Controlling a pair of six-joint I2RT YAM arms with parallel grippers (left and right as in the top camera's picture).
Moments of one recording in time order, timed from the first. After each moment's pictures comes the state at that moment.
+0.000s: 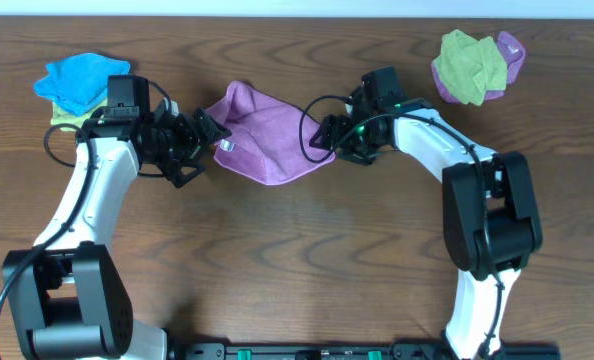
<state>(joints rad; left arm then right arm) 0.05 1.67 1.19 -0.73 0.63 -0.69 0.28 2.11 1.41 -0.51 -0.55 0.52</state>
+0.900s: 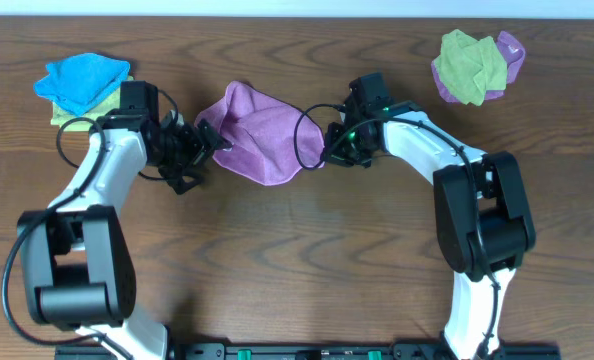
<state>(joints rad) 0.05 1.81 1.19 -0.73 0.58 -0.65 0.33 2.12 1.41 -0.56 -0.47 0.54</state>
